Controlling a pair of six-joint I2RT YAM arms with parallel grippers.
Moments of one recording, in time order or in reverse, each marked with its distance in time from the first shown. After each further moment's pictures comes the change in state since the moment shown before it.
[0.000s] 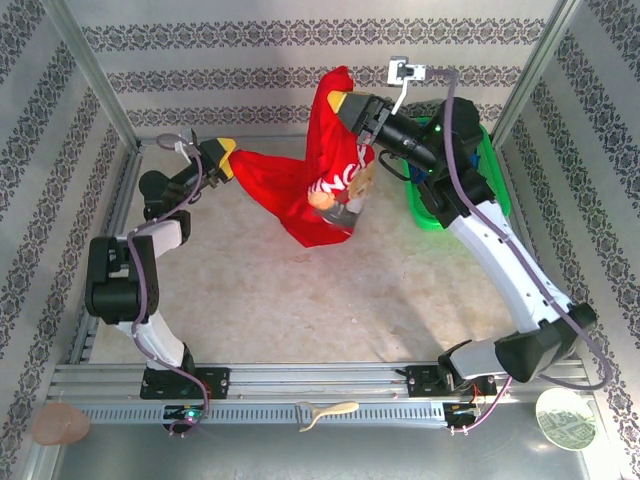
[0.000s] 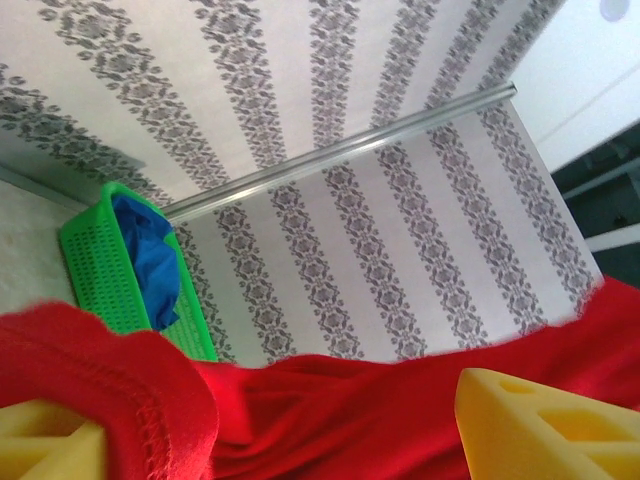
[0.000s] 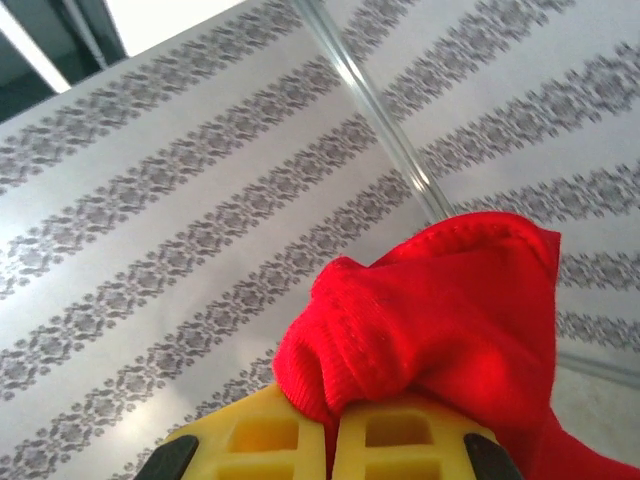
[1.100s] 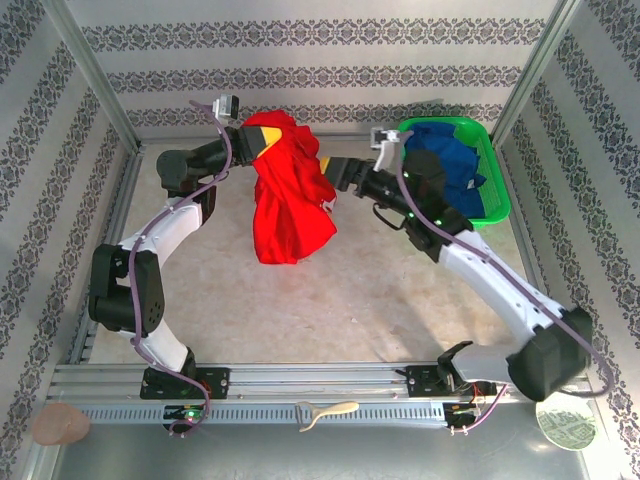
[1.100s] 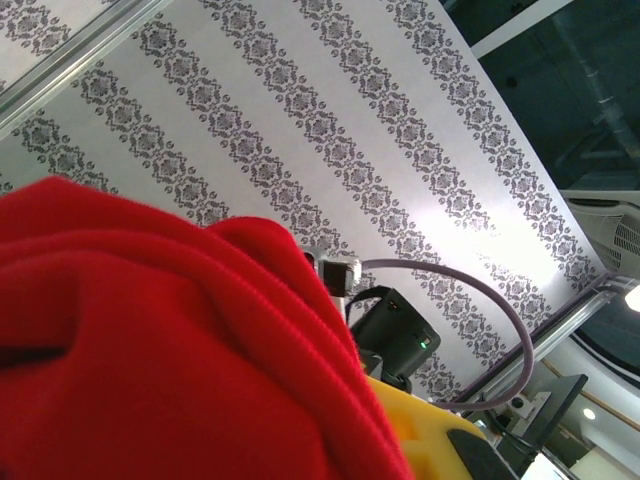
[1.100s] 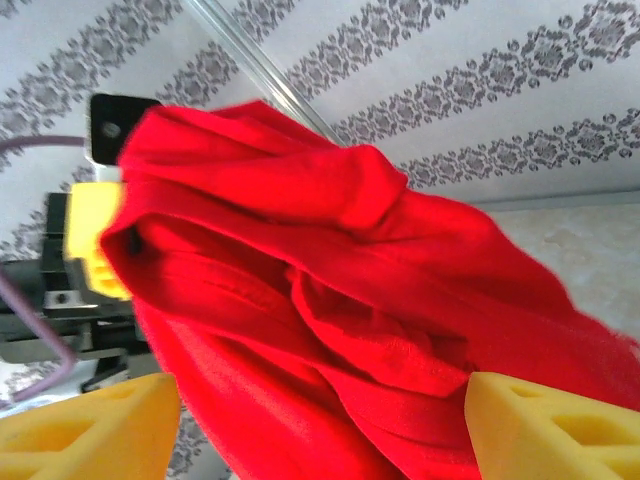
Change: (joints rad) left arm -0.239 -0.035 0.300 -0.008 0.116 -0.023; right arm 0.045 -0.079 -0.396 -0.036 0.161 -0.106
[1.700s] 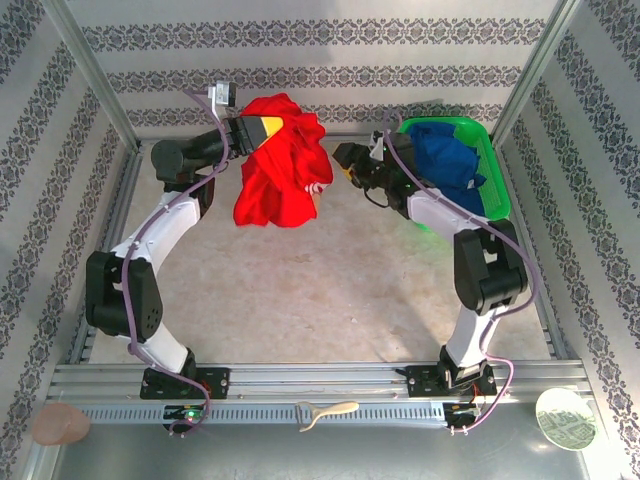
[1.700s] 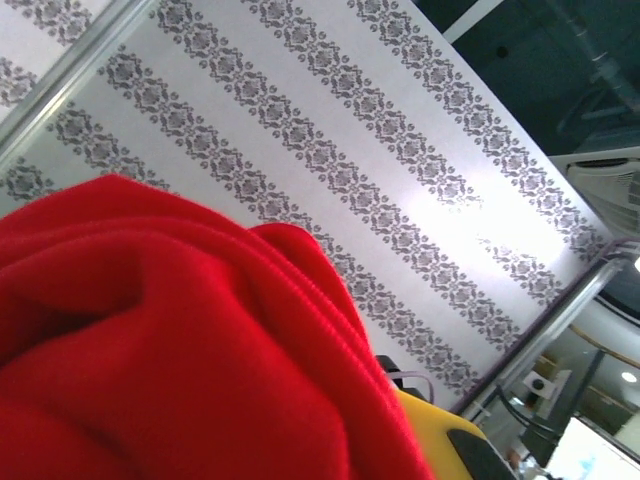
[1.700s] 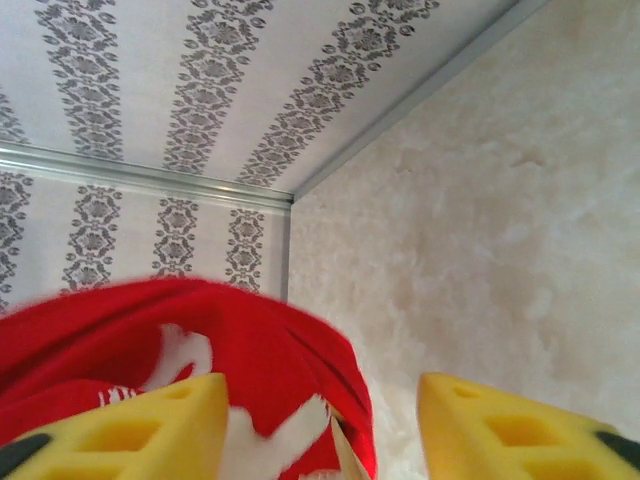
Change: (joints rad) left arm -0.017 -0.029 0.097 -0.080 -0.004 0.097; right arm -0.201 0.467 0.102 0.123 -0.098 0.398
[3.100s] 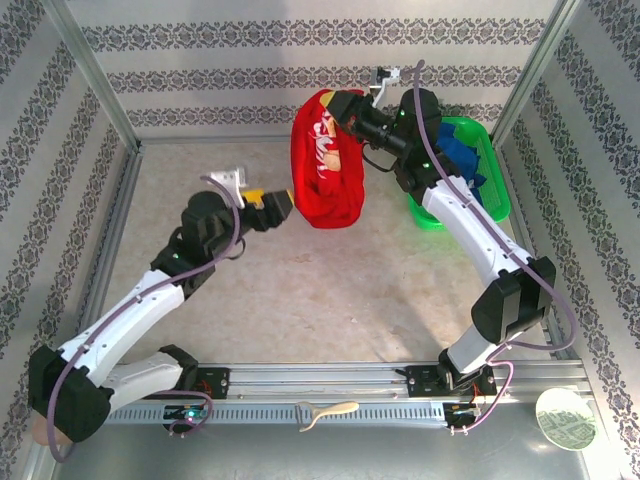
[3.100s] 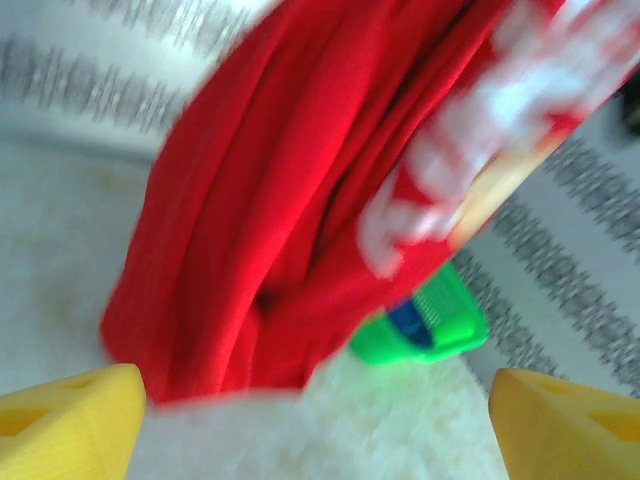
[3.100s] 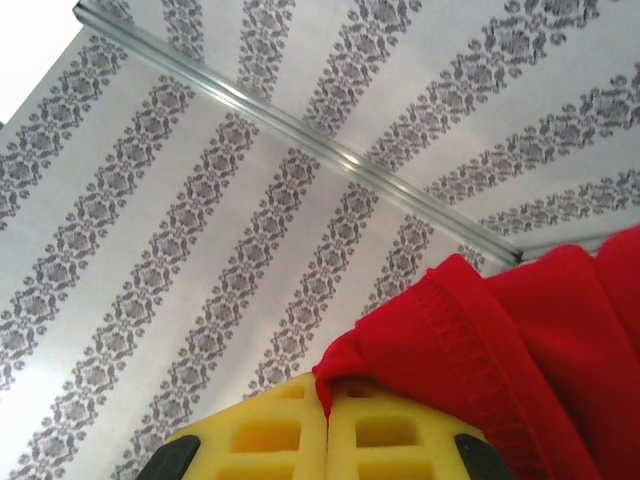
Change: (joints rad) left arm -0.325 -0.554 -0.397 -1.145 -0.959 0.965; right arm 0.103 -0.183 0.316 -0.056 -0.060 0.037
